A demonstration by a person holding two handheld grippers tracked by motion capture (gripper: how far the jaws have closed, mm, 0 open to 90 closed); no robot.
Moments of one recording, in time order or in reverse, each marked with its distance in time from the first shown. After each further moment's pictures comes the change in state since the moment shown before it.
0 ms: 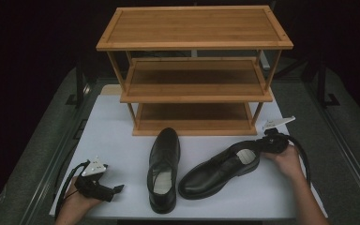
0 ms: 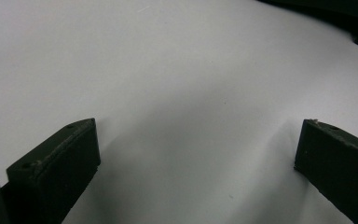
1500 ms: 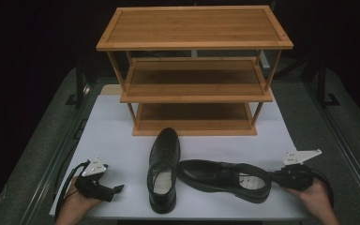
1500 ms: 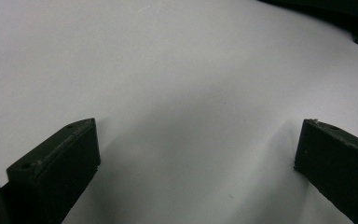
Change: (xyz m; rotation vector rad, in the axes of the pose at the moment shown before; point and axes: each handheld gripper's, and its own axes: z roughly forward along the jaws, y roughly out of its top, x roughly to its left) left arm 0.000 0.000 0.000 0.003 0.002 0.005; right arm 0.072 -0.070 -0.060 0.036 0.014 -0.057
